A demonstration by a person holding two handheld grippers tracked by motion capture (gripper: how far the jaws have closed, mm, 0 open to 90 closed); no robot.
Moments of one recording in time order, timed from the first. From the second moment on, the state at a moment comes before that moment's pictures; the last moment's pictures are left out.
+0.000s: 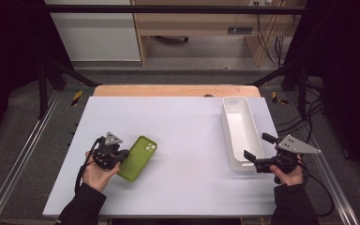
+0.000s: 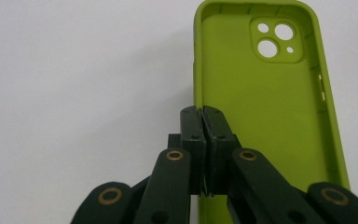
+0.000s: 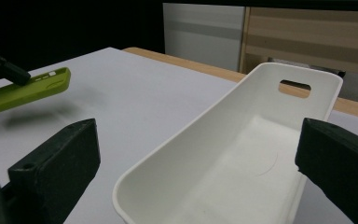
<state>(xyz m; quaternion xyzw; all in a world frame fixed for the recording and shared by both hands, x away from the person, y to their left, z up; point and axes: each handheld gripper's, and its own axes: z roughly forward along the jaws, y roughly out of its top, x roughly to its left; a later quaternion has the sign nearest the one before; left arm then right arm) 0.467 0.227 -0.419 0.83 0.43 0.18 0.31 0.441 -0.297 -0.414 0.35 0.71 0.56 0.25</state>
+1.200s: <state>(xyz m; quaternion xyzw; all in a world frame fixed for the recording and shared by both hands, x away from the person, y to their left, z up) 0.448 0.202 -0.380 0.84 0.35 0.23 0.36 0.437 -0.285 -0.403 0.33 0.72 0.55 0.25</state>
